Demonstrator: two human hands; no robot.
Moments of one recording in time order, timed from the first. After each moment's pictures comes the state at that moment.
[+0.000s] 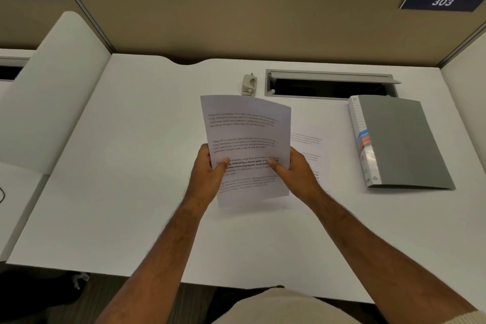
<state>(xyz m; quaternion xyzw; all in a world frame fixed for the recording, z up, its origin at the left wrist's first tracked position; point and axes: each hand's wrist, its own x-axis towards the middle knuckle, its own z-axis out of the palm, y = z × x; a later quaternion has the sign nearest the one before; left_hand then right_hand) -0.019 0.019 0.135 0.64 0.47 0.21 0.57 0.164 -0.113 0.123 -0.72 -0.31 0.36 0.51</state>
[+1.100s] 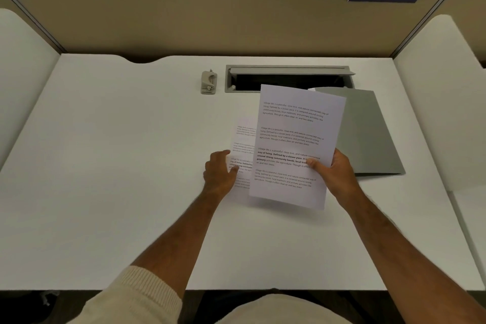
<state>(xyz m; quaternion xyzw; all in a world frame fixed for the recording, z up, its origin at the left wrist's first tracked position) 0.103 -0.033 0.021 0.79 0.48 0.00 0.39 0.296 -0.253 0.112 -0.77 -0.15 0.30 0.54</state>
